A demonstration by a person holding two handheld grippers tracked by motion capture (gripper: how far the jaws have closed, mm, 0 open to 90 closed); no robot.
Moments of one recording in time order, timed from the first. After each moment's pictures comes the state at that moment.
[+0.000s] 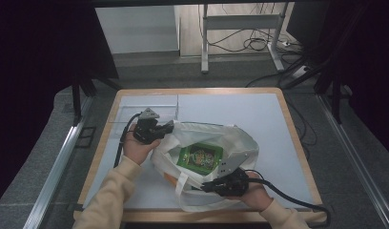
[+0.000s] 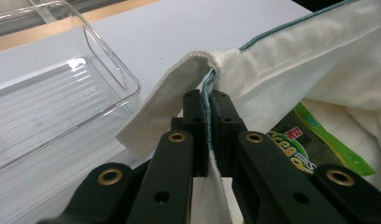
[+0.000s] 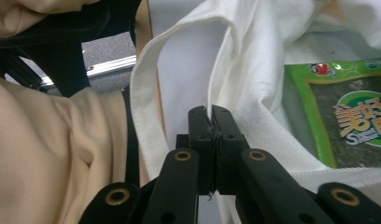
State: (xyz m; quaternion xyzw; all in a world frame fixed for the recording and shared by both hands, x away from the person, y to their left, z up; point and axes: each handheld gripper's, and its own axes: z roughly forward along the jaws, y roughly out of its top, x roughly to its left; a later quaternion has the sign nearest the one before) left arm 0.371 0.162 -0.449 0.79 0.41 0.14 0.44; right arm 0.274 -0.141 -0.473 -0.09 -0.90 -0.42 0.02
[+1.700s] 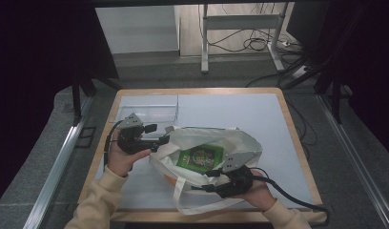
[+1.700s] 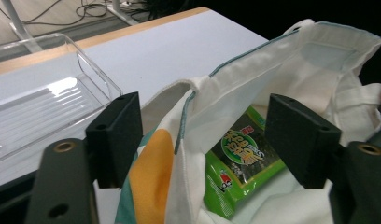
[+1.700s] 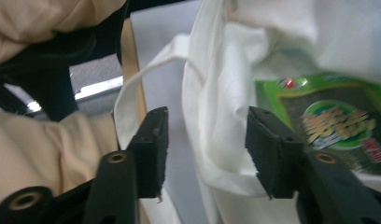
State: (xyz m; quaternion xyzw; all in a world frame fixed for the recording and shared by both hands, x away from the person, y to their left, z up) left arm 0.320 0.190 -0.418 0.76 0.37 0.14 0.51; right arm 0.278 -0.151 -0.461 -0.12 -0.88 -0.47 -0.01
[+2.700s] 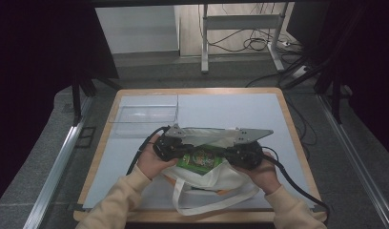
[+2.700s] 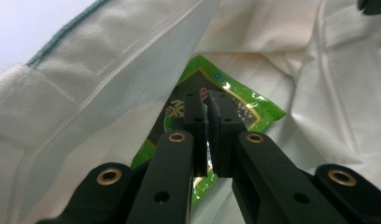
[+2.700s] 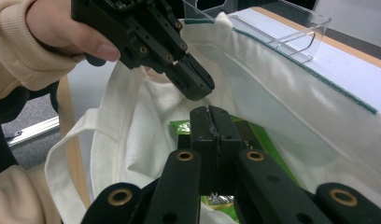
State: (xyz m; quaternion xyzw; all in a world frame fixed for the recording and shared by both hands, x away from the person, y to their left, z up) left arm 0.335 0.095 -0.446 0.87 0.29 0.09 0.39; right arm 0.315 -0.167 -0.416 -0.20 -0.85 -0.48 -0.09
